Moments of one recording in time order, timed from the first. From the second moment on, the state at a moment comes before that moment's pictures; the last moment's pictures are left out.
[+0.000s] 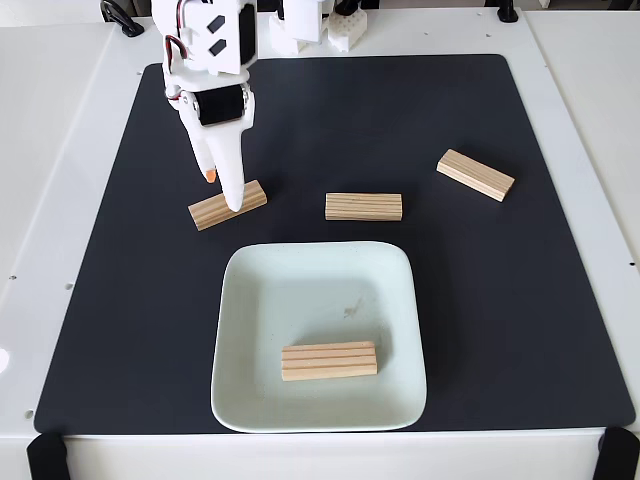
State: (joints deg) arm 9.8 82.4 94.0 57.7 -47.7
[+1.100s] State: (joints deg) arm 8.6 74.2 92.5 57.8 -47.5
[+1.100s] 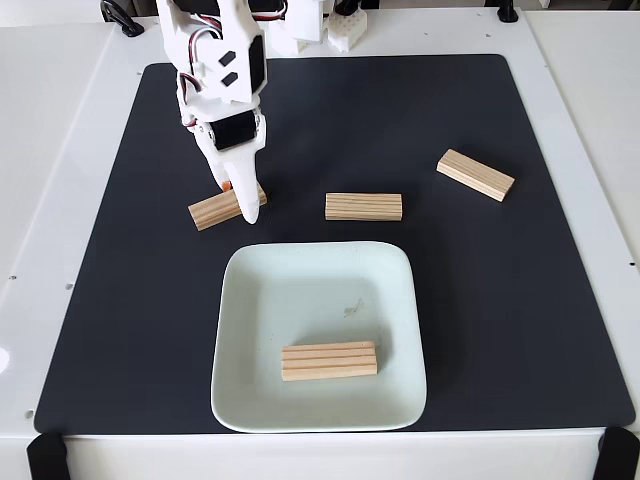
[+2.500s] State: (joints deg) arm 7.4 81.5 91.1 57.7 -40.2
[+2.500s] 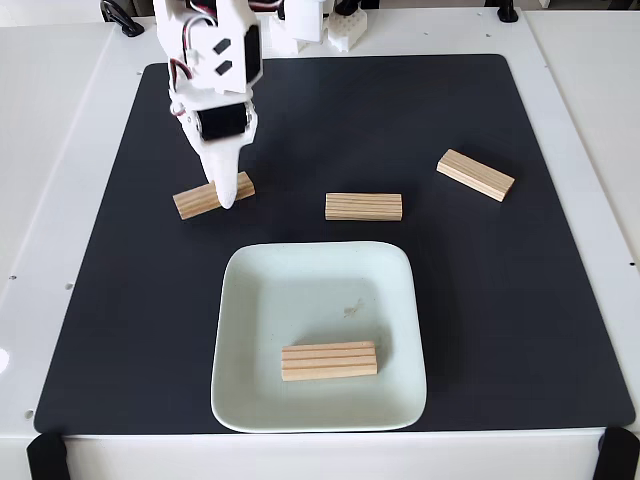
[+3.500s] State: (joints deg) arm -6.5 47.2 33.8 47.5 -1.9
